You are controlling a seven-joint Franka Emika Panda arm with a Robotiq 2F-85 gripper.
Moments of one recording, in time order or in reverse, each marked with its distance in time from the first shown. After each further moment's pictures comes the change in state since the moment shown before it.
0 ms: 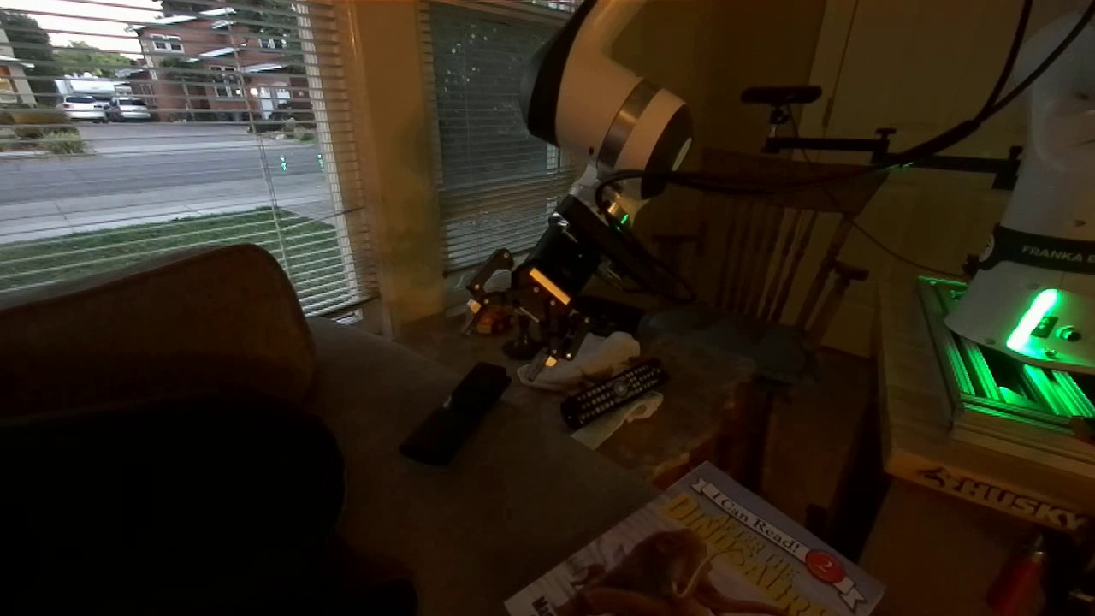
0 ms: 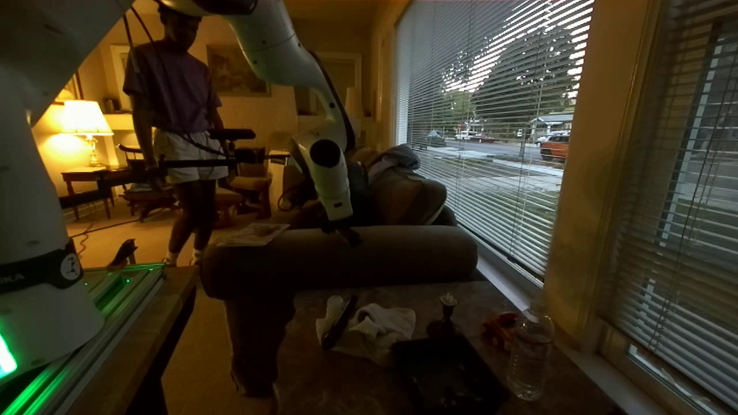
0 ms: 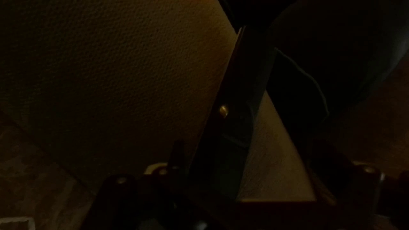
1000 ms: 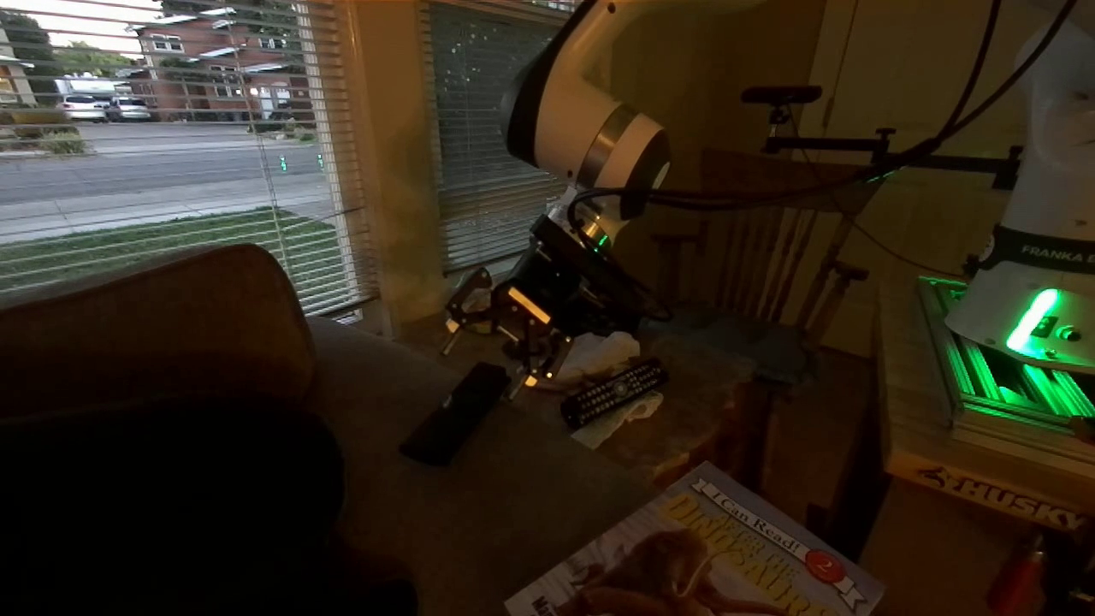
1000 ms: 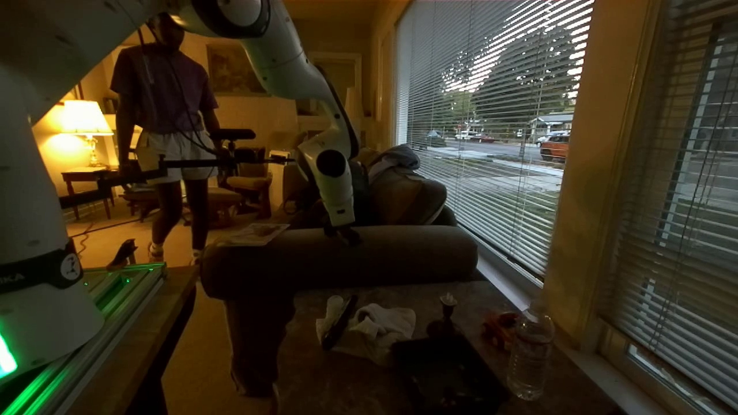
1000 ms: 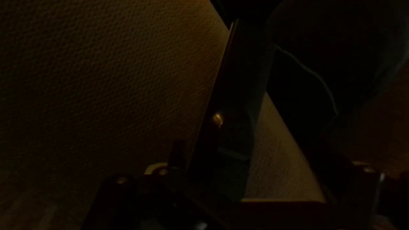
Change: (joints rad) arm 0.013 0.096 0.004 0.107 -0.020 0.003 0.065
